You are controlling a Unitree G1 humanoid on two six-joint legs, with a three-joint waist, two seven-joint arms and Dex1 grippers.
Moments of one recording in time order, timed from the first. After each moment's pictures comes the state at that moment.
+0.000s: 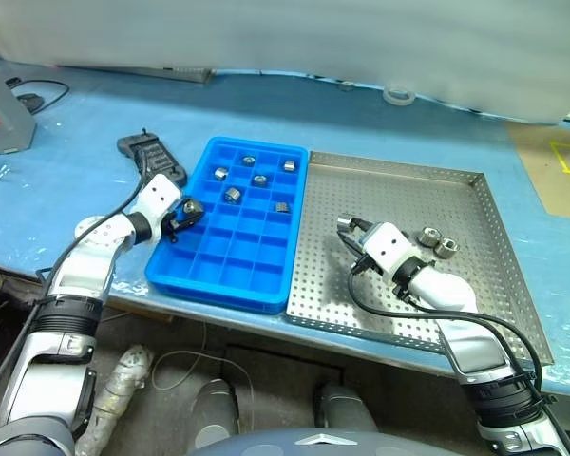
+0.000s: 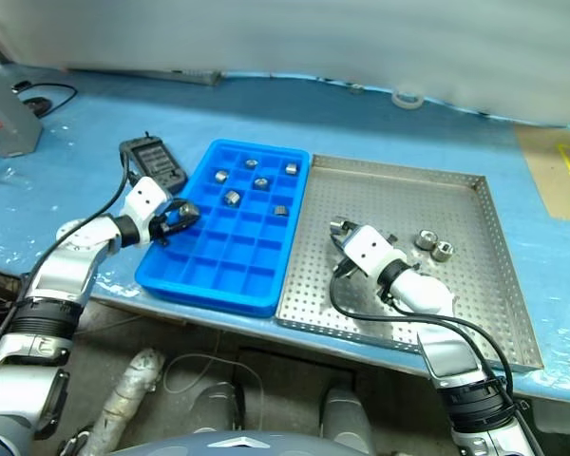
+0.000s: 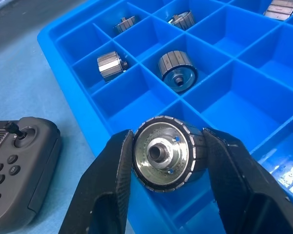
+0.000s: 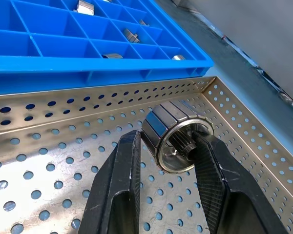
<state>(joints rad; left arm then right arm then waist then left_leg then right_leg) -0.51 0.60 -0.01 0.34 -0.05 0.15 -0.78 -0.10 -0.48 0.12 -0.25 -0.11 0.14 0.47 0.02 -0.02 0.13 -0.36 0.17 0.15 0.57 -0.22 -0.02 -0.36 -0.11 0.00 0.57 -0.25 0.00</state>
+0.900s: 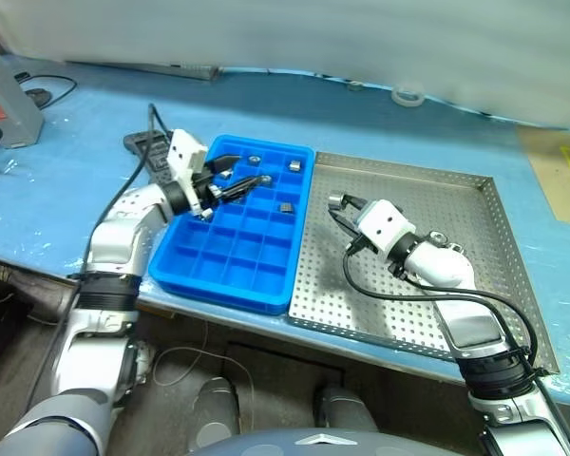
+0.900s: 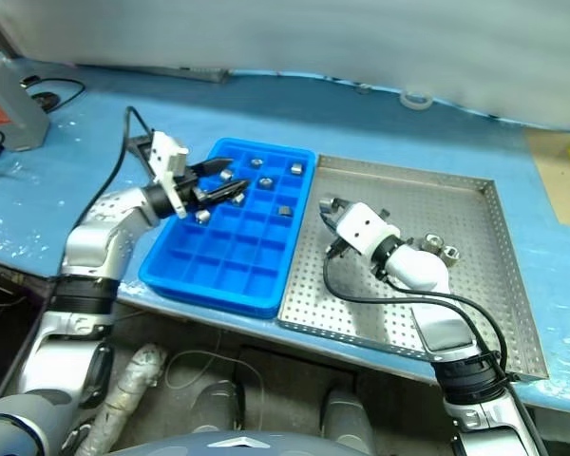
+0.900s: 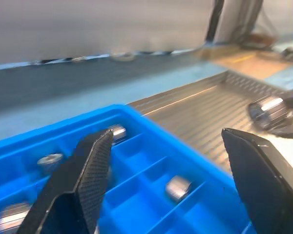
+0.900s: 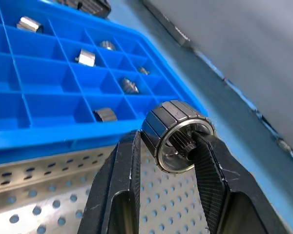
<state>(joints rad) -0.69 0.34 0.06 0.25 -0.43 0.42 -0.87 -0.27 -0.48 0.13 -0.24 -0.11 0.14 0.53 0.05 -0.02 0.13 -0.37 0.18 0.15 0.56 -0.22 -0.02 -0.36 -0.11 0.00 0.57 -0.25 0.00</state>
